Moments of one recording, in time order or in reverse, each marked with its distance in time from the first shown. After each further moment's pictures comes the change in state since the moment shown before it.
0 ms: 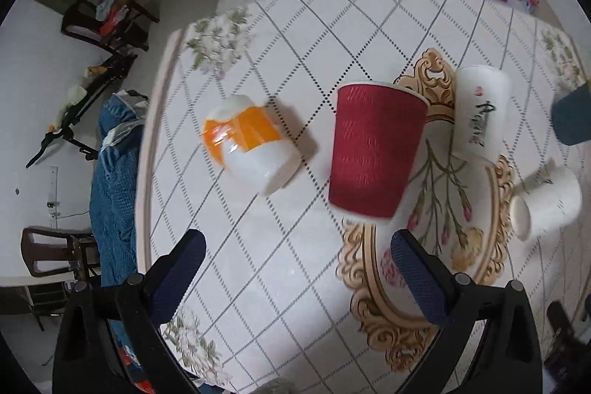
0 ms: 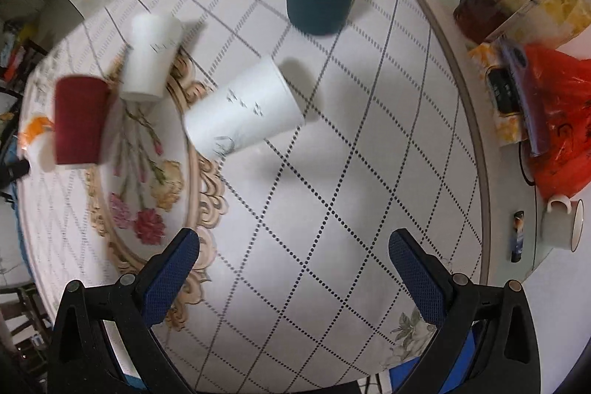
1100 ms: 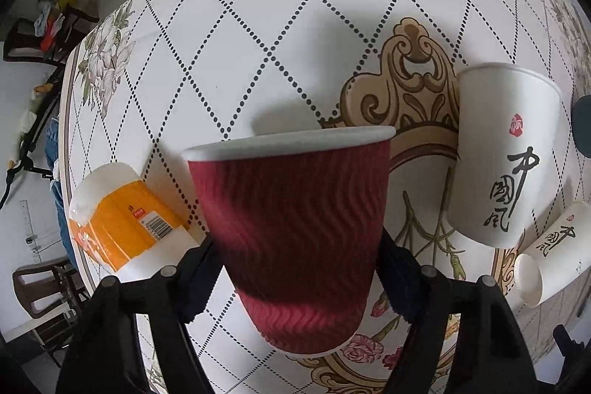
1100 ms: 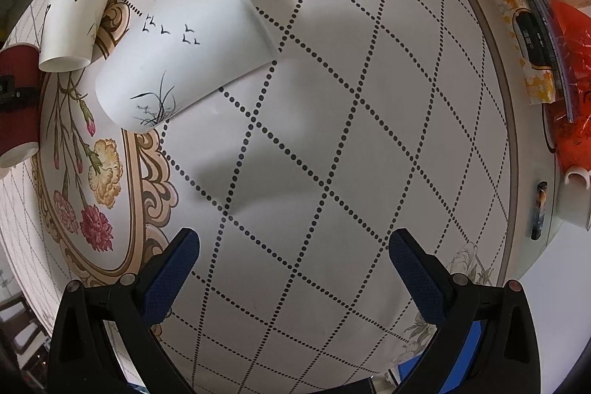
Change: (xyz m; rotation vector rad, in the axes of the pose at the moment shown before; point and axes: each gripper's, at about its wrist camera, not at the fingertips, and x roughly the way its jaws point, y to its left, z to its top) left arm 0.091 -0.048 0.081 0.126 0.117 -0.116; right arm 0.080 -0.009 0.017 0.052 0.199 -0.045
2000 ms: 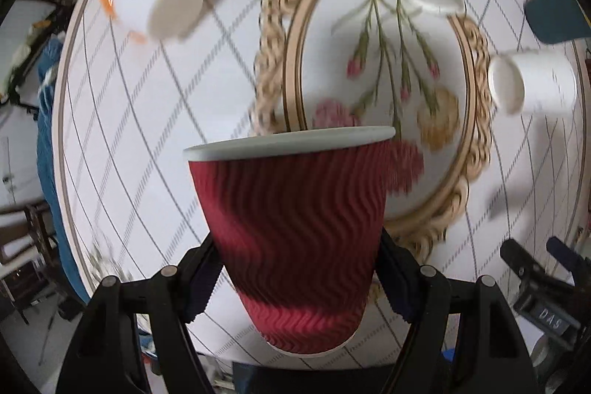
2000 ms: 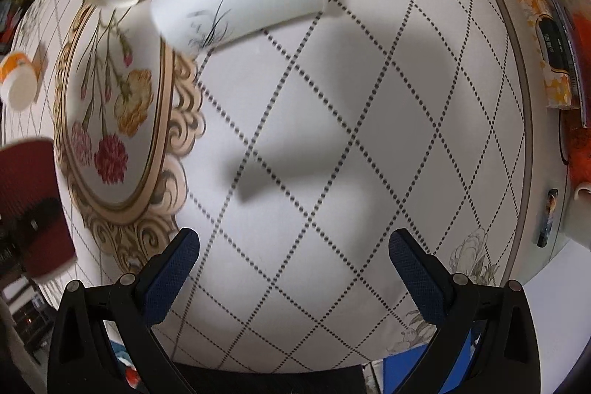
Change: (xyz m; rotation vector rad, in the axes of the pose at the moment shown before) left arm -0.022 -0.017 -0.182 -0.127 0.119 -0.098; right arm -0.011 0.022 -0.061 -0.141 0.047 0.041
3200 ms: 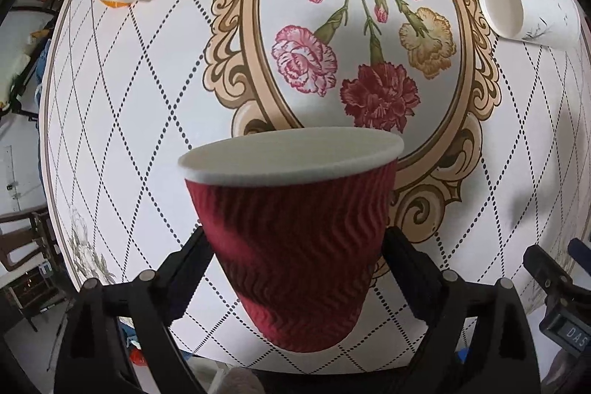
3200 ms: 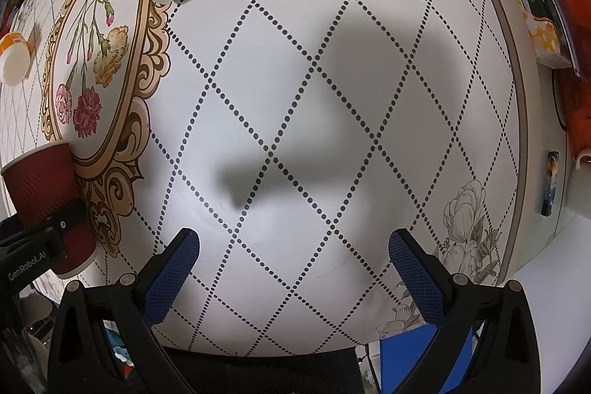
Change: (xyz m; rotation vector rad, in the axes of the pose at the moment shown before) left arm 0.040 -0.060 -0.050 0.046 -0.001 0.042; right arm 0.018 -0.053 -0.096 0.021 0.023 -0.023
